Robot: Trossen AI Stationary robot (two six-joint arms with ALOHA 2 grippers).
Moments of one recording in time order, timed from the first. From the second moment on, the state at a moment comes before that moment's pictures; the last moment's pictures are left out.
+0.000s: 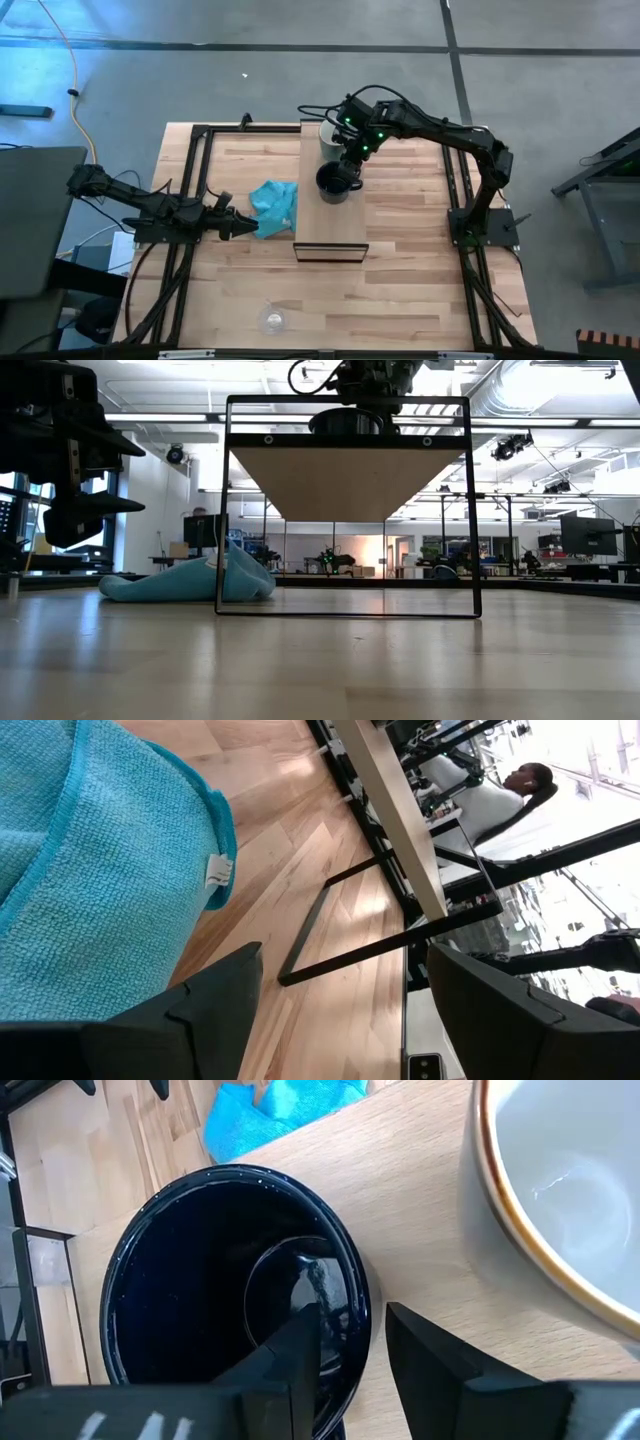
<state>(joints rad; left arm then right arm) -0.18 0.33 0.01 0.05 -0.26 -1.13 -0.36 1.79 1.82 -1.11 -0.29 0.08</state>
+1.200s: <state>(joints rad) -0.18 0.33 0.01 0.05 -0.26 -1.13 -0.36 1.79 1.94 -1.21 -0.30 0.05</state>
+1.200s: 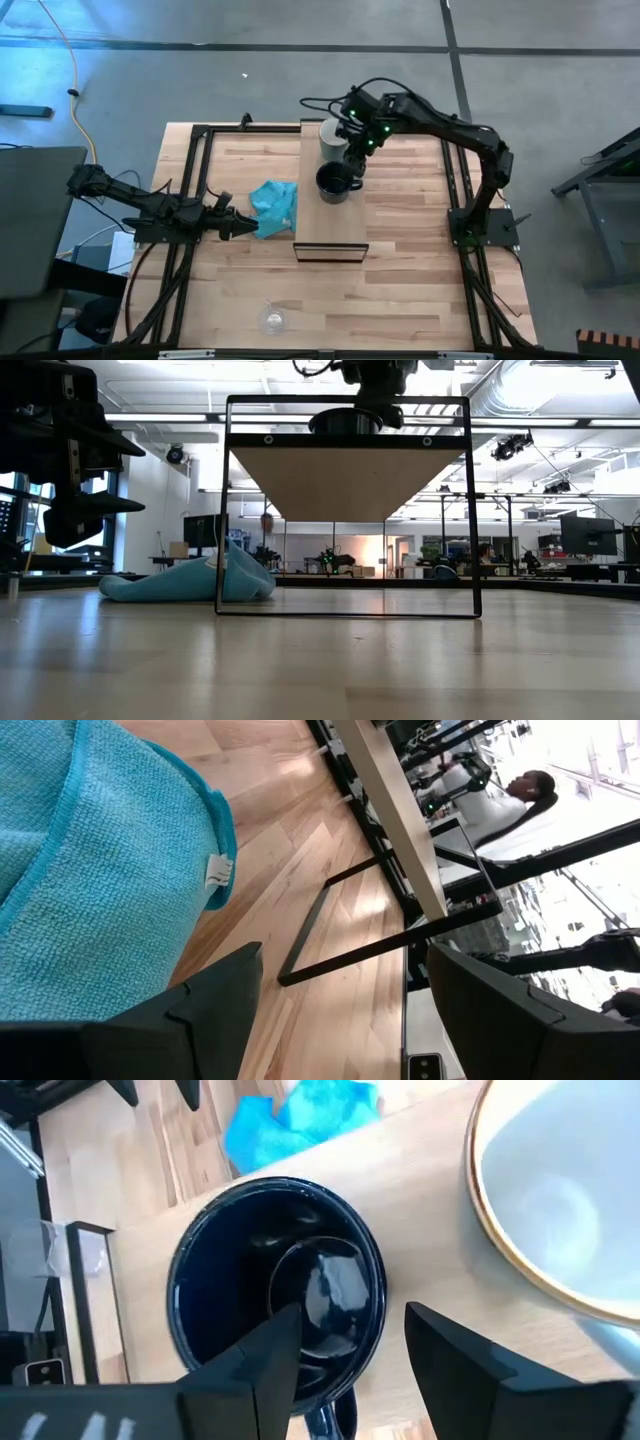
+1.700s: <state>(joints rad) -0.18 0.33 0.01 0.06 -0.16 -1.14 -0.35 1.79 2.16 -1.44 -0.30 0.02</state>
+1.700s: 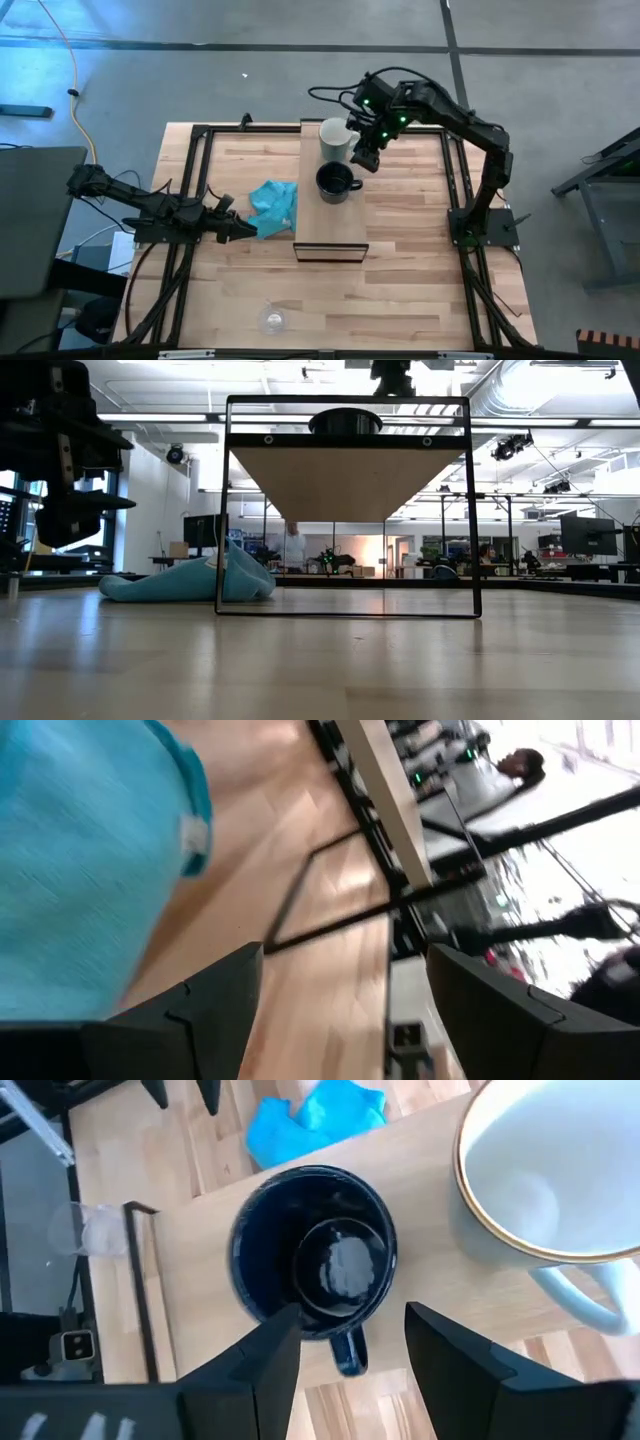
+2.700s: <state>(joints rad) -0.18 0.33 0.01 0.15 0.07 -1.24 -0.32 1.42 2.28 -1.42 -0.29 -0.20</state>
